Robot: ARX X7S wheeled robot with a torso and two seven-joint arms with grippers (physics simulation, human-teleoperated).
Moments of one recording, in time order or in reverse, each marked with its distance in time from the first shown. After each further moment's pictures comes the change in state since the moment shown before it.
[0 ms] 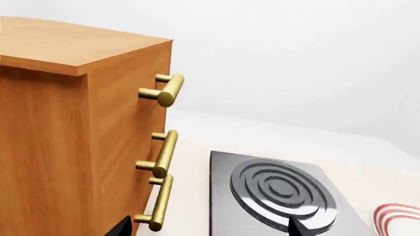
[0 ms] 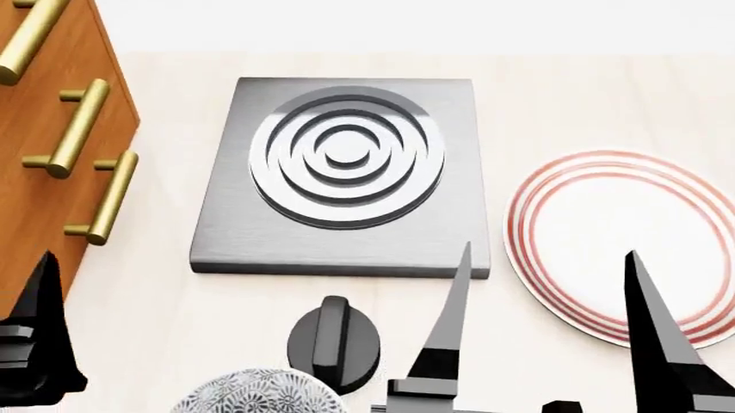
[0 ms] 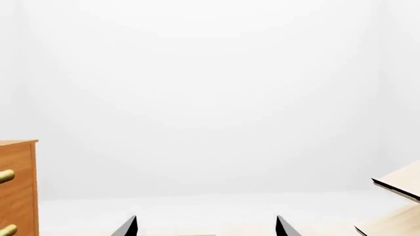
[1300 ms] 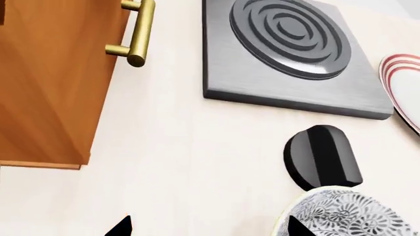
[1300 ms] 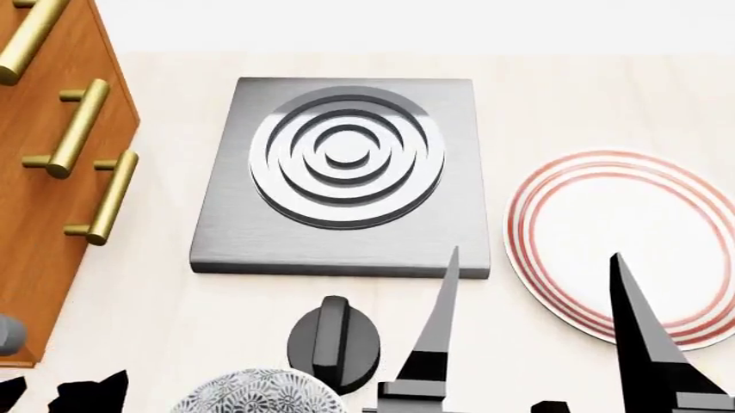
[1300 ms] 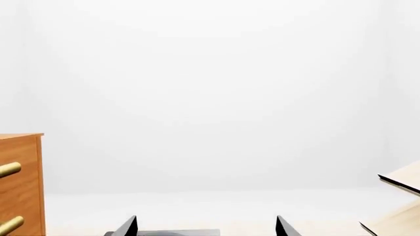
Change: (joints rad) left arm -0.154 -0.141 0.036 -0.315 -0.672 -0.311 -0.252; right arm 0.012 0.040 -0.044 0.017 0.024 -0.012 0.044
